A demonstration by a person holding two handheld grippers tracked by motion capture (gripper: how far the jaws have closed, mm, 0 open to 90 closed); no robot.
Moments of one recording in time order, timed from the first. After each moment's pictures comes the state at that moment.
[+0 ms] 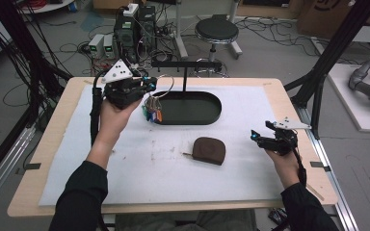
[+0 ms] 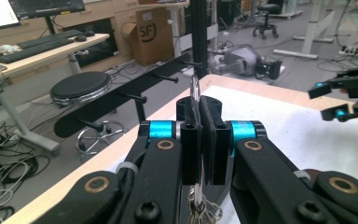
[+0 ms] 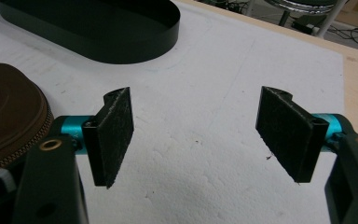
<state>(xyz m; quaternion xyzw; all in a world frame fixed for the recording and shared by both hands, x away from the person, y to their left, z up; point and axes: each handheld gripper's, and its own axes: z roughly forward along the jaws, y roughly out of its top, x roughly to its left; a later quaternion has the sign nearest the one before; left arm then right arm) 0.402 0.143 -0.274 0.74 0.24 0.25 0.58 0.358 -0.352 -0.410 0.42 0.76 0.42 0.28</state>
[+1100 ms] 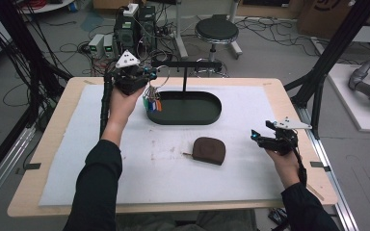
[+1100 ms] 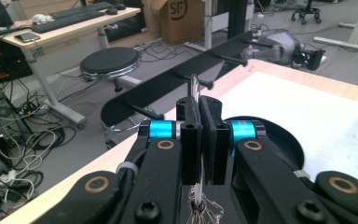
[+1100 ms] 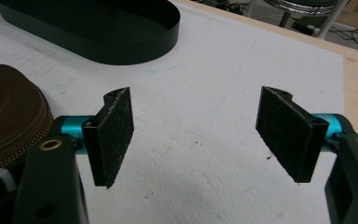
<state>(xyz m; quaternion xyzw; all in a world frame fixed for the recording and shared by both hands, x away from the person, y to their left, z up) 0.467 0.140 -0.292 0.74 0.31 0.27 0.54 0.359 -0.353 -0.410 0.41 0.76 0.42 0.28</state>
